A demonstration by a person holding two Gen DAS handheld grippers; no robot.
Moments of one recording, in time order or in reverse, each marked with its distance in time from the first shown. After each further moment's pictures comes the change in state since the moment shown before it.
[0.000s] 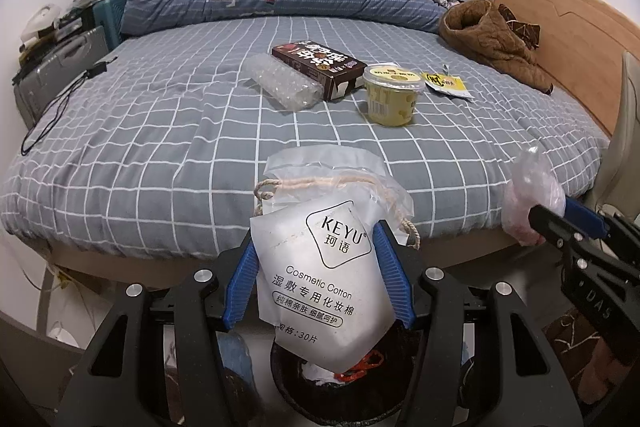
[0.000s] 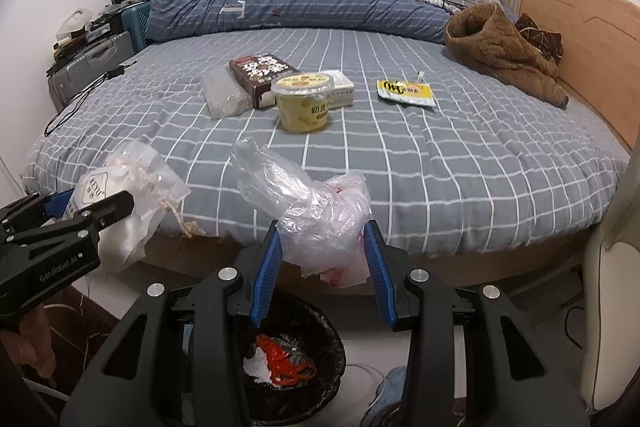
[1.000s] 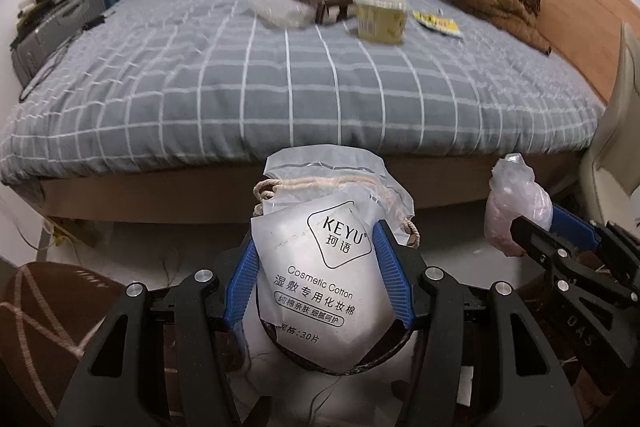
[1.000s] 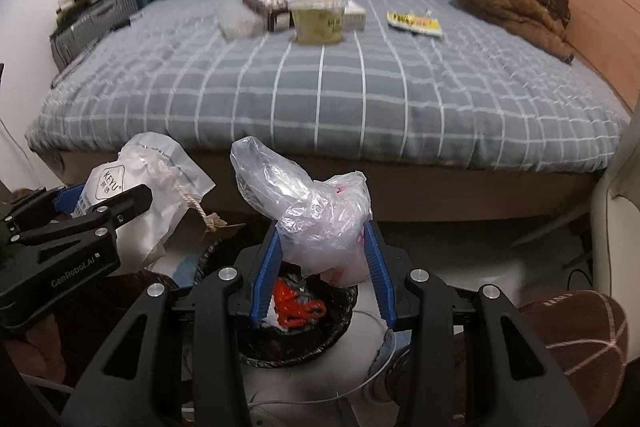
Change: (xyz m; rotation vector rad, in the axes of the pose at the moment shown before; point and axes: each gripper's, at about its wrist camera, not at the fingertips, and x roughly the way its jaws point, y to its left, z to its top) left arm 0.009 -0.014 -0.073 -0.005 0.163 -0.009; right arm 0.000 0.015 -0.070 -0.009 0.173 0.009
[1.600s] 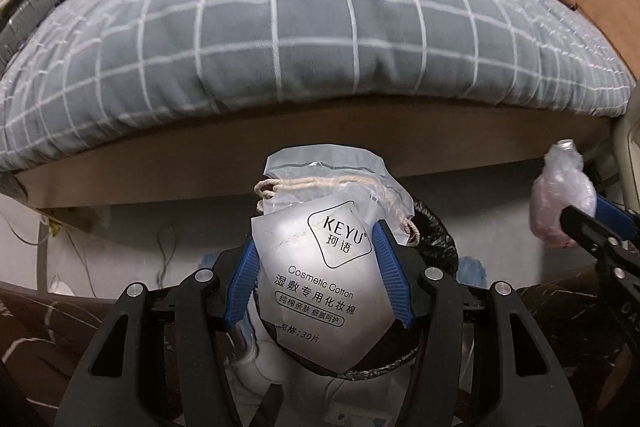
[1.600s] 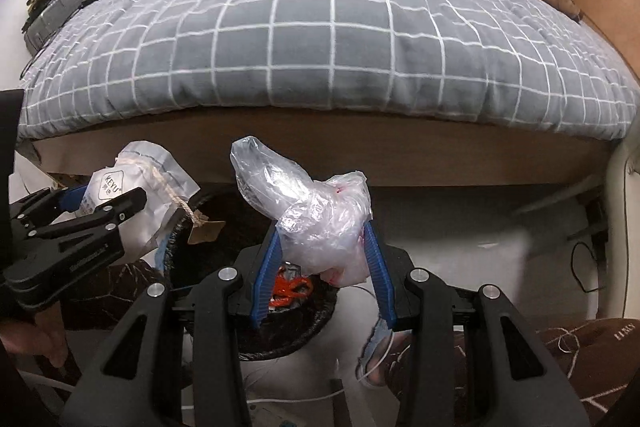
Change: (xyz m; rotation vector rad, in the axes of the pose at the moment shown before) left arm 0.098 -0.003 -0.002 0.027 0.176 0.031; right arm 0.067 -0.031 -0.007 0.038 0.152 -0.015
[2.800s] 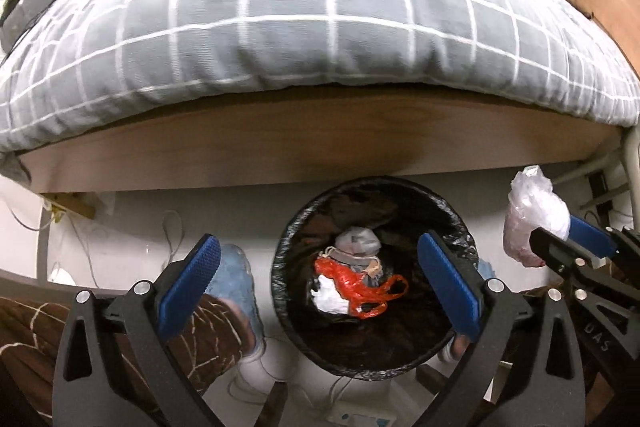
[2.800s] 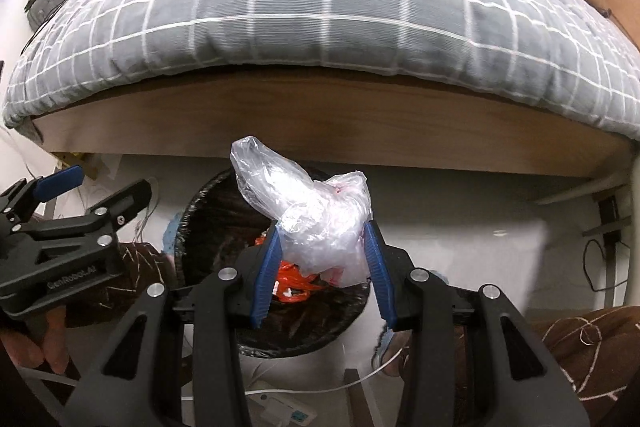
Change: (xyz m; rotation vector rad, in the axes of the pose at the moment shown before) left arm 0.007 0.038 -0.009 -0.055 -0.011 0.029; right arm 0.040 0.041 0.000 -0.042 0.085 0.038
